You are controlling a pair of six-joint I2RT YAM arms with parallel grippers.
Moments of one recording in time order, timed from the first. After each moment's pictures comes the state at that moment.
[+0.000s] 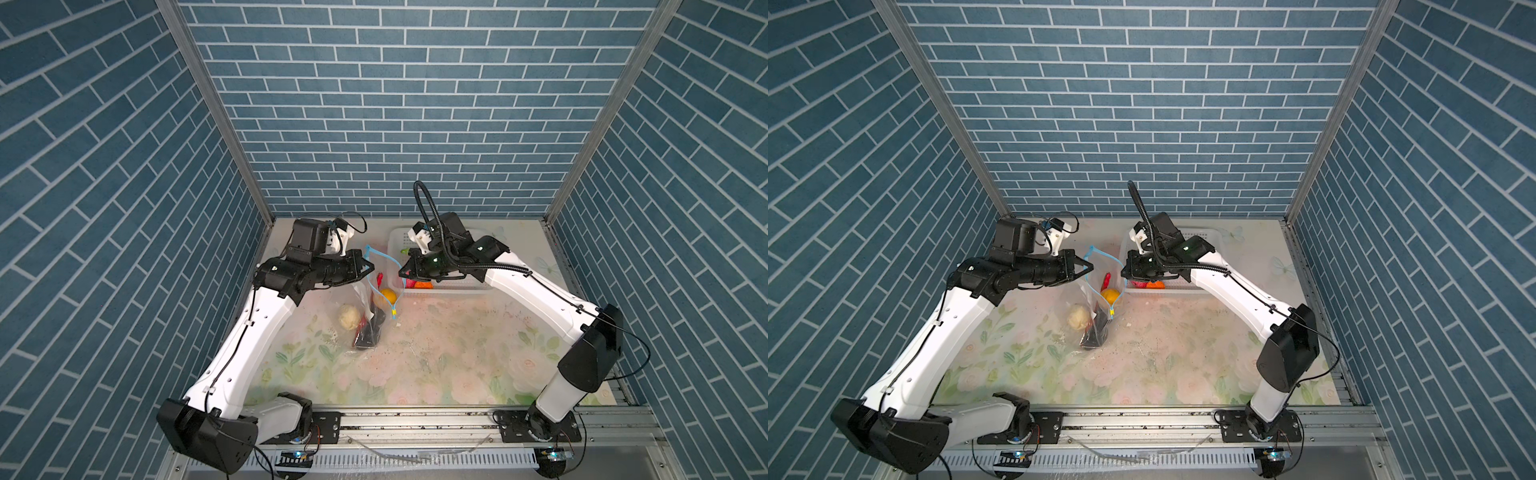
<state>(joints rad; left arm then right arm) -0.31 1.22 1.35 -0.83 0.54 -0.54 0.79 1.69 1.68 -0.77 -0.41 0.62</state>
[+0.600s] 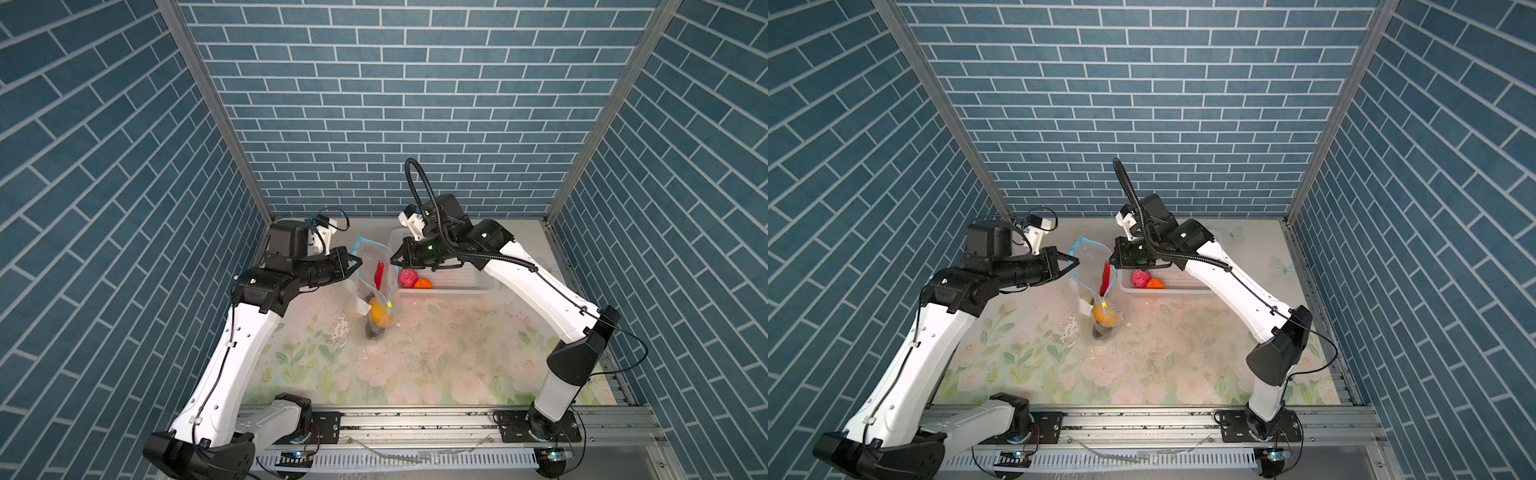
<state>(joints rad) -0.23 1.12 1.35 -0.83 0.54 -0.56 0.86 1.77 2.00 -0.96 -0.36 0.58</state>
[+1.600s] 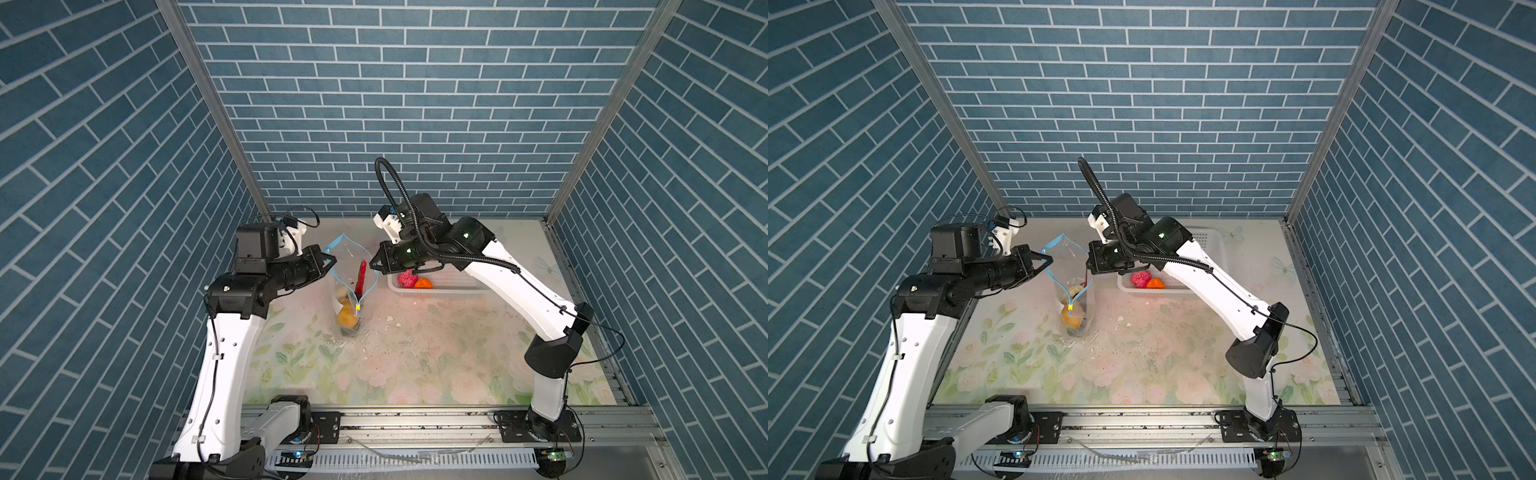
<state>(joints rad) -0.03 1.08 1.39 -0.96 0.57 -0.51 0.97 1.90 2.21 -1.02 -0.32 0.56</state>
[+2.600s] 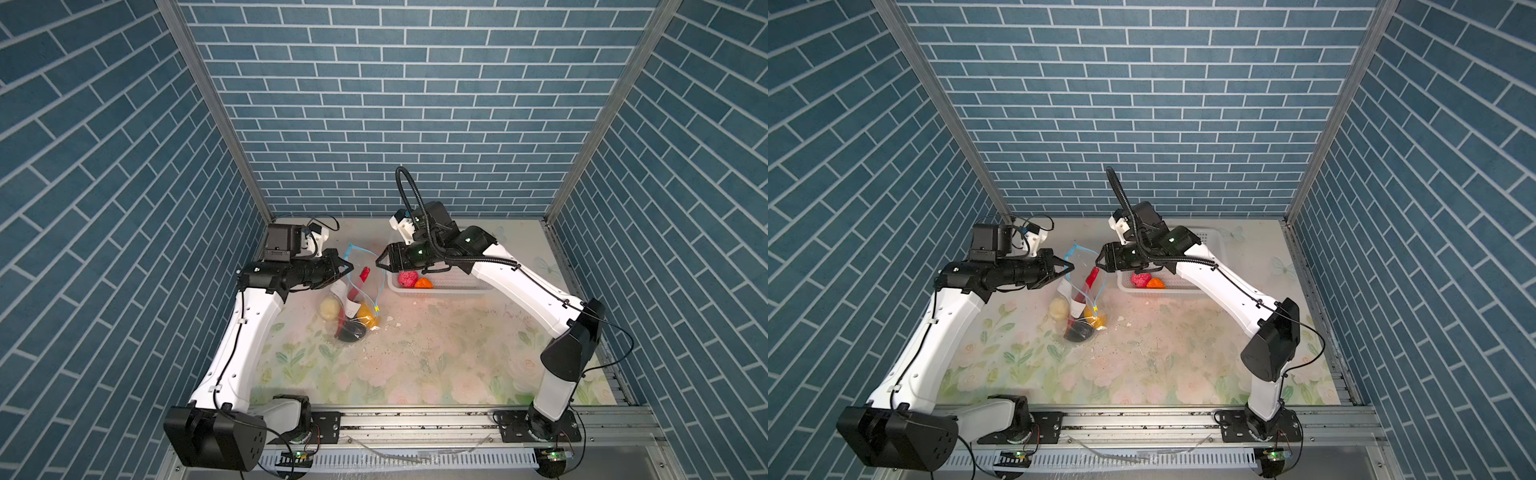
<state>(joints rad) -0.09 1.21 1.27 -0.84 0.67 -0.53 0.84 1.81 1.90 -0.82 -0.33 0.46</state>
